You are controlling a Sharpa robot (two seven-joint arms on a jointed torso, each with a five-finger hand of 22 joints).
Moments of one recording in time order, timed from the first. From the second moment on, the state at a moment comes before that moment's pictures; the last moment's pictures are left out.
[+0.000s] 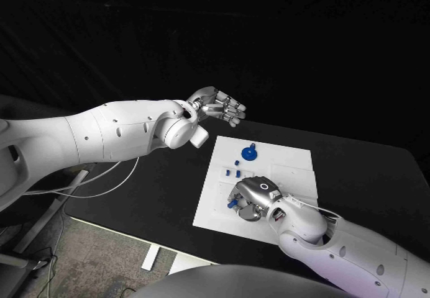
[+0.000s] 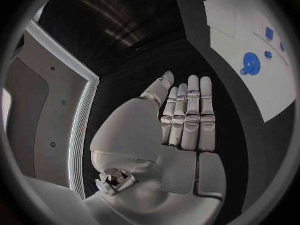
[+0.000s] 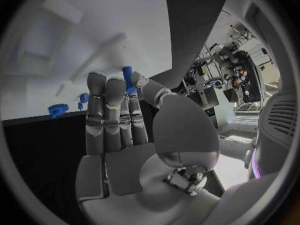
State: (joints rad) left arm 1.32 -0.73 -0.15 1.30 -0.30 -0.21 0.21; left_hand 1.38 0.01 0.14 -0.18 0.19 1.08 0.14 0.06 0.06 1.17 0.11 0.06 0.06 1.28 0.06 0.06 0.15 0.08 1.06 0.04 0.07 1.05; right arm 0.80 -0.52 0.05 1.49 -1.96 -0.29 -0.22; right_hand 1.24 -0.10 0.64 -0.25 0.04 1.28 0.07 0.06 0.07 1.36 0.03 0.05 0.06 1.44 -0.07 0.84 0.63 0.09 1.46 -0.09 0.30 1.31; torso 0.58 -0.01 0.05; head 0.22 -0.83
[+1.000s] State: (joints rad) left arm 1.32 -0.73 -0.15 1.30 -0.30 -0.20 0.20; left_hand 1.38 0.01 0.14 -0.18 0.19 1.08 0.14 0.06 0.06 1.17 0.11 0.06 0.06 1.28 0.06 0.06 0.15 0.08 1.06 0.04 0.07 1.05; right arm 0.81 -0.49 0.04 1.47 -1.97 -0.29 -0.23; right_hand 1.24 -0.09 0.64 -0.24 0.05 1.27 0.08 0.06 0.07 1.36 0.03 0.05 0.06 1.44 -0.07 0.84 0.63 0.09 1.47 -0.09 0.29 1.31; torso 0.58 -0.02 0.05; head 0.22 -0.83
